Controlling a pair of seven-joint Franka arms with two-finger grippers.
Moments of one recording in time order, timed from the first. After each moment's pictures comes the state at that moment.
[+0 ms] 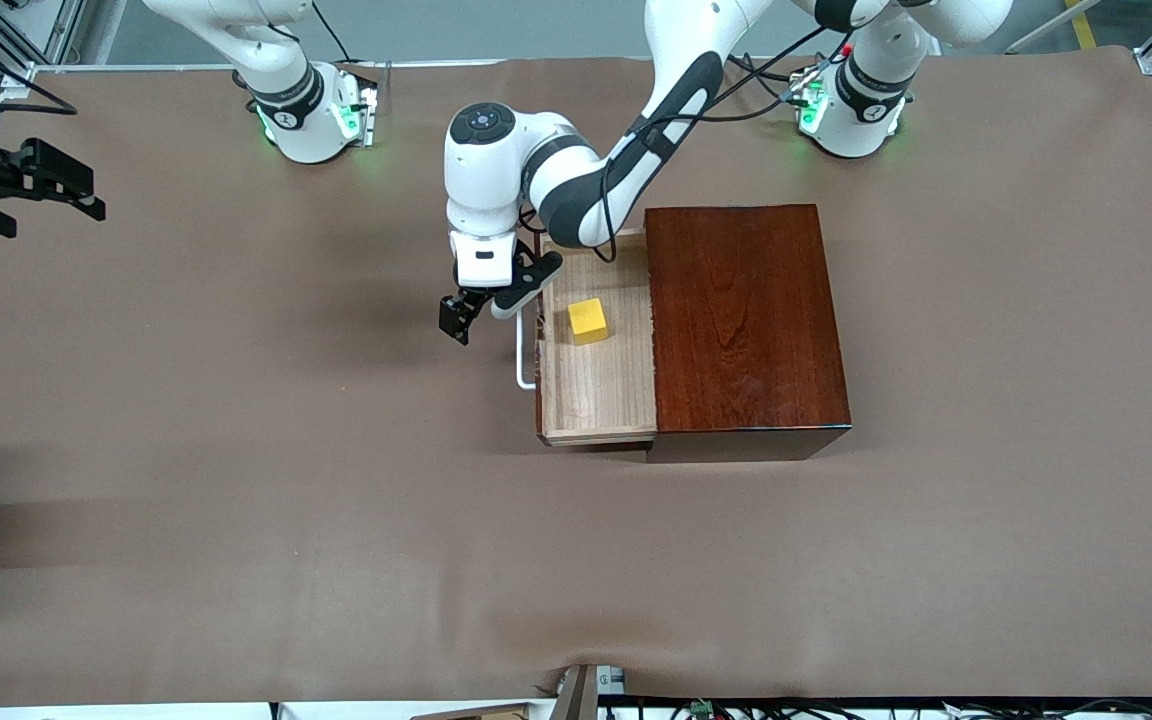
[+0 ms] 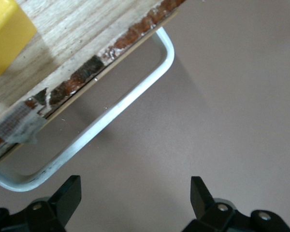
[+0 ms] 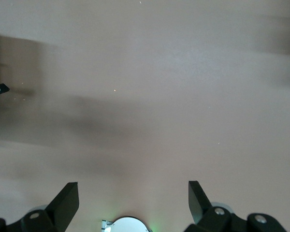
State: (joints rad) left arm -1.03 0.81 0.05 -1.26 0.14 2.33 -1.99; right arm -0.08 -0.08 0.05 -1.59 0.04 1.42 -0.19
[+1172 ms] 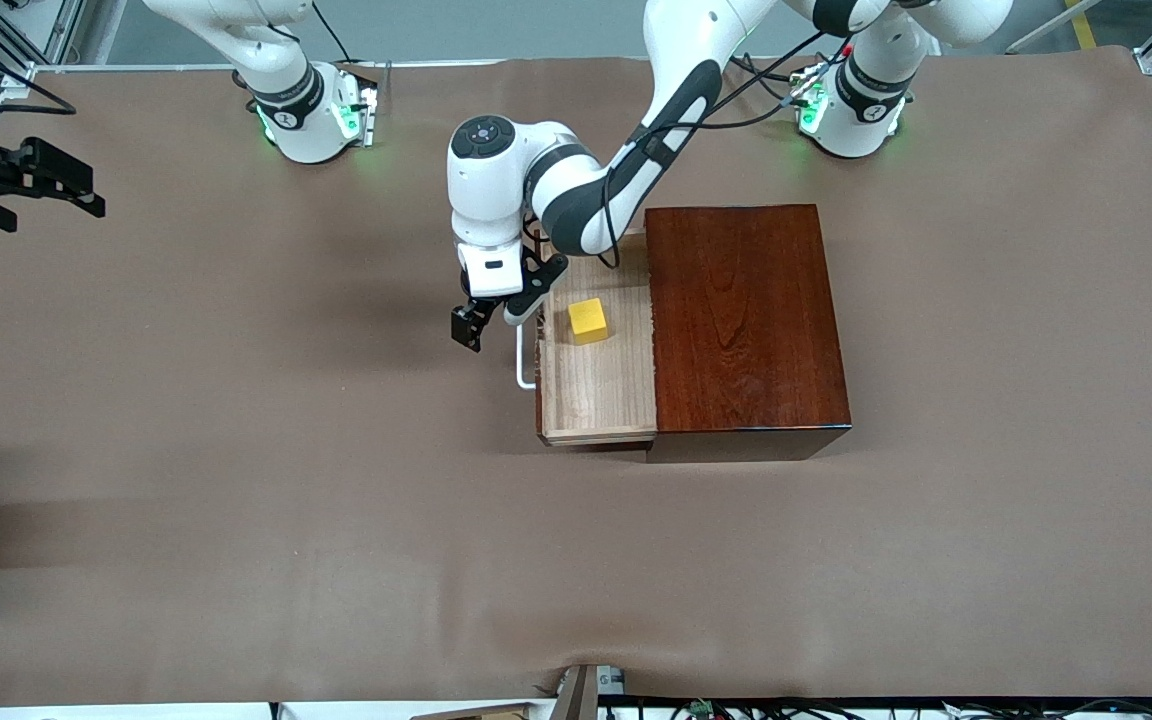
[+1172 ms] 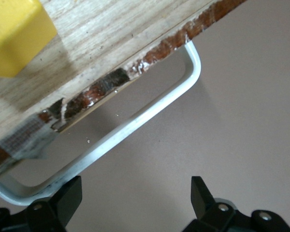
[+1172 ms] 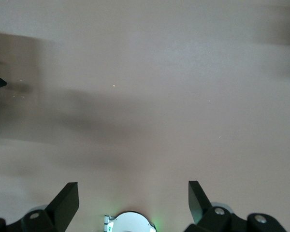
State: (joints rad) left arm -1.03 0.82 0.06 -1.25 0.14 2.30 -2.07; right arm -0.08 -0.08 0.05 -1.59 0.04 1.40 -0.18
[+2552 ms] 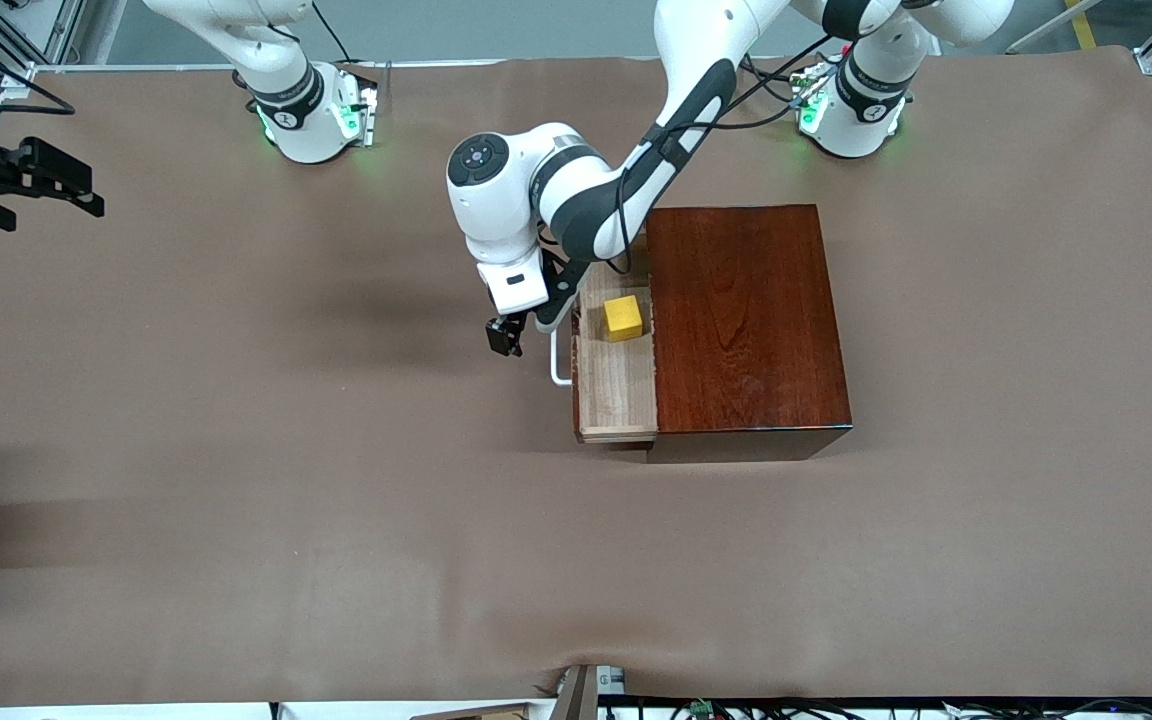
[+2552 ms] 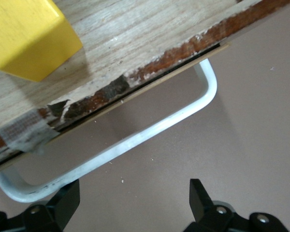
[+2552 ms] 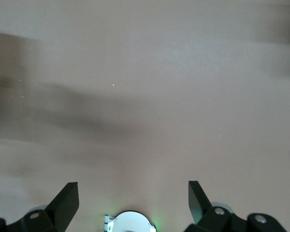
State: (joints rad) left arm -0.99 0.82 0.05 -1.20 0.14 2.05 -2.11; right arm -0.09 -0.08 0.05 -1.59 0.04 1.40 -0.17
